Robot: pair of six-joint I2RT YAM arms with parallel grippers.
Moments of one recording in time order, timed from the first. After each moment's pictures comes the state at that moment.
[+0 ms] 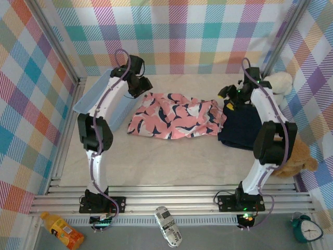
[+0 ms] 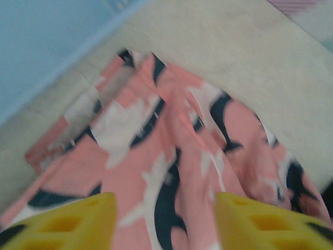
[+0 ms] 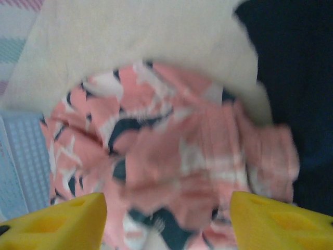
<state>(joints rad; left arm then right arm) -0.33 2.07 2.08 -1.00 0.06 -0.74 -0.02 1.77 1.54 -0.87 -0.43 0.61</state>
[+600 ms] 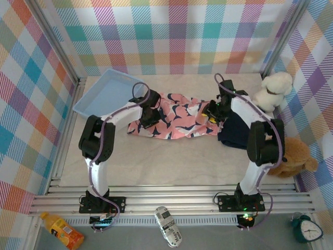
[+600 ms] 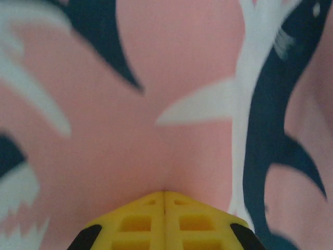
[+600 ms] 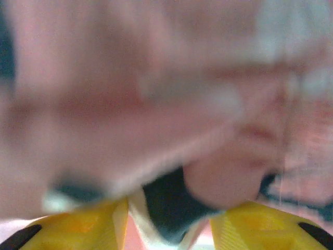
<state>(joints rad) -0.48 2.02 1.52 -0.70 -0.02 -0.92 0.17 1.86 1.45 -0.81 -0.32 0.66</state>
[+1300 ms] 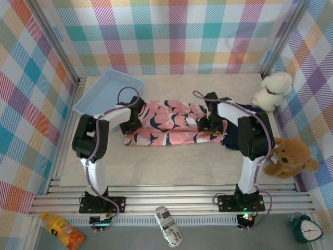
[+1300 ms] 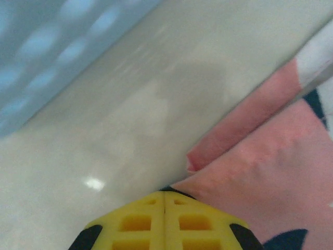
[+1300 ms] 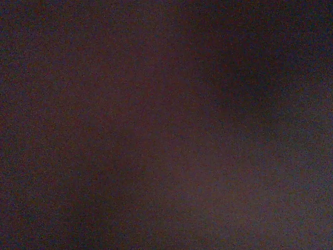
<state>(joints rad) -0.33 1.92 1.27 -0.78 -0.28 -0.77 0.32 1.92 1.31 -0.87 -0.03 0.25</state>
